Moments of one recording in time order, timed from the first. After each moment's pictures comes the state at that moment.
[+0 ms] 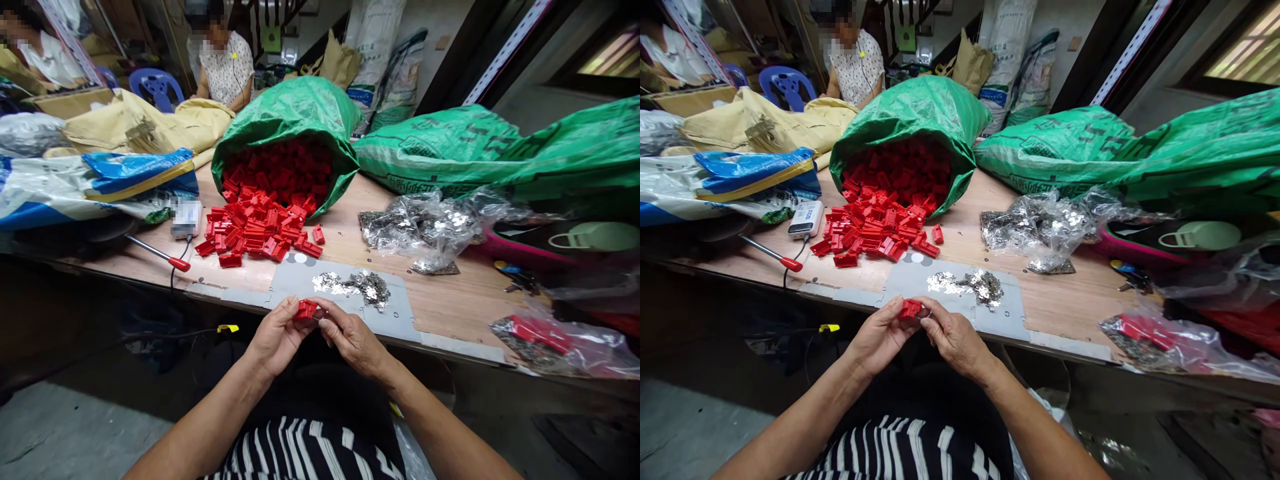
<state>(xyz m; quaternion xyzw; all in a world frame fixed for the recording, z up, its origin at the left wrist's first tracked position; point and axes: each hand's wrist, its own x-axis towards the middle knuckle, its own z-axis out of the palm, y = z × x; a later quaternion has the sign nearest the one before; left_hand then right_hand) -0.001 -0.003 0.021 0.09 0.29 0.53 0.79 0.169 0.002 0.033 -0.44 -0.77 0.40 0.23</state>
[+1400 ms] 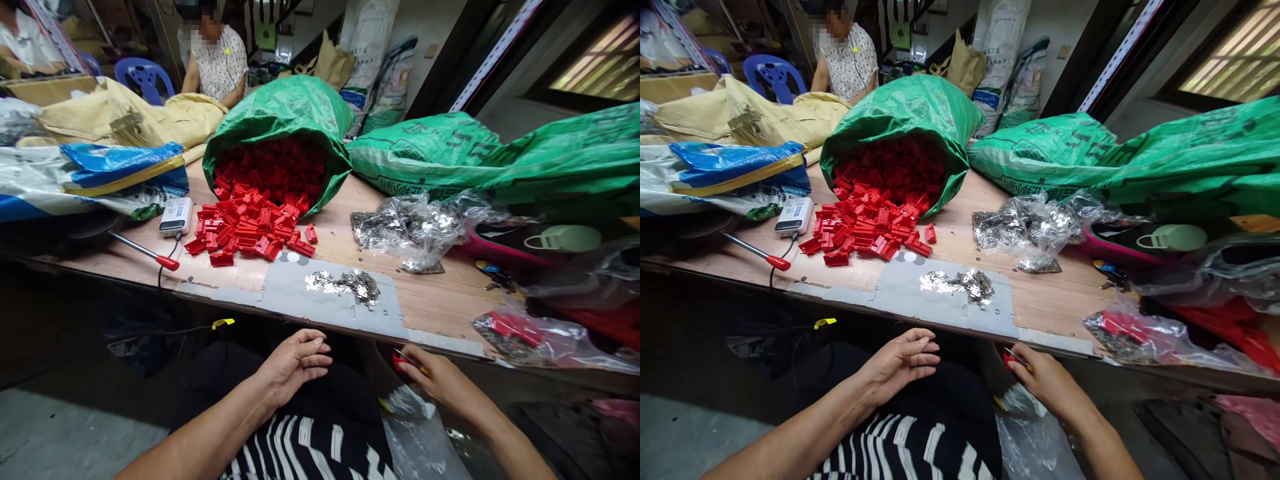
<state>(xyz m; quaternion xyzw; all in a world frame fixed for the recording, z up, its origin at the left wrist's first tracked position) 0.023 -0.038 -0.011 0.13 0.38 0.33 0.85 0.329 -0.049 0.009 -0.65 -0.68 0.33 0.04</state>
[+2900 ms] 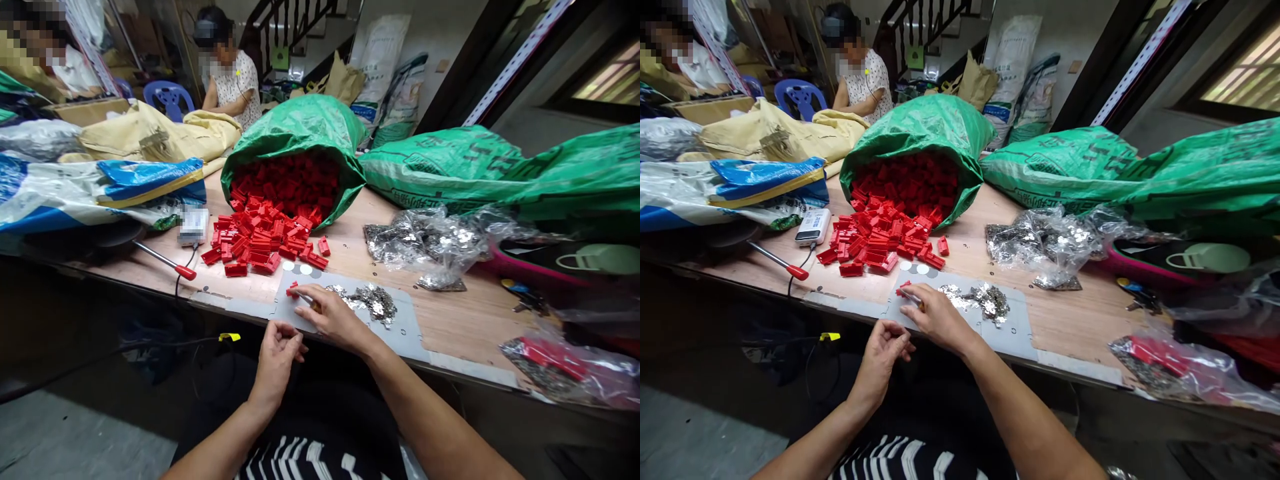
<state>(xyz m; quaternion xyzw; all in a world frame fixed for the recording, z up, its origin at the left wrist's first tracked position) -0.002 -0.025 -0.012 0.29 0.50 0.57 0.59 0.128 0.057 0.051 -0.39 -0.82 0.34 0.26</state>
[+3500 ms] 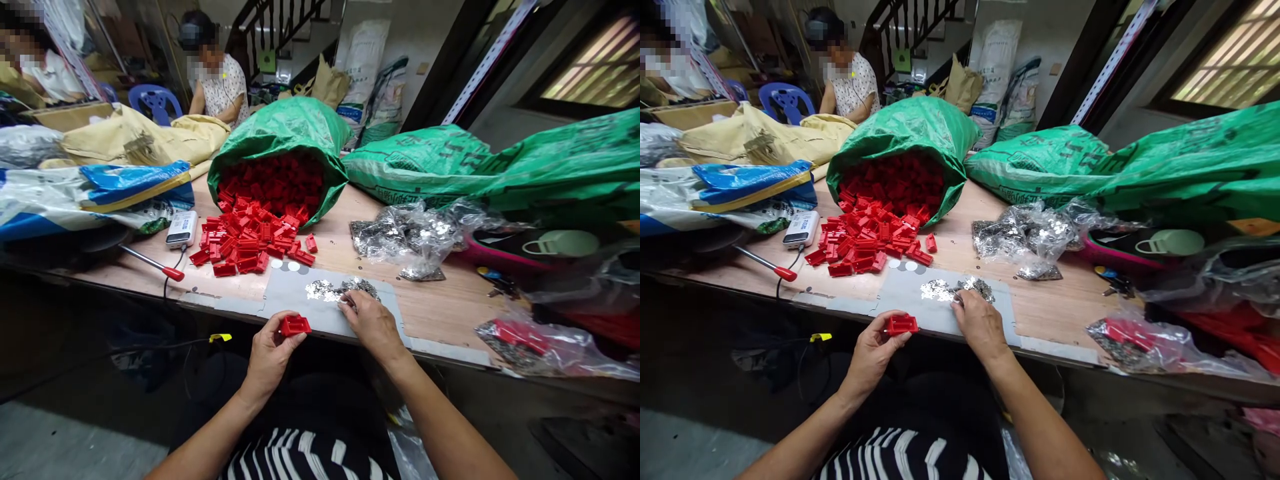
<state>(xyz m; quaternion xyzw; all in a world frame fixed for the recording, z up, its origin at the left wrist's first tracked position) -0.001 -0.023 -0.006 0.46 0.49 0.52 0.53 0.205 0.033 0.029 -0.67 -0.72 0.07 0.14</state>
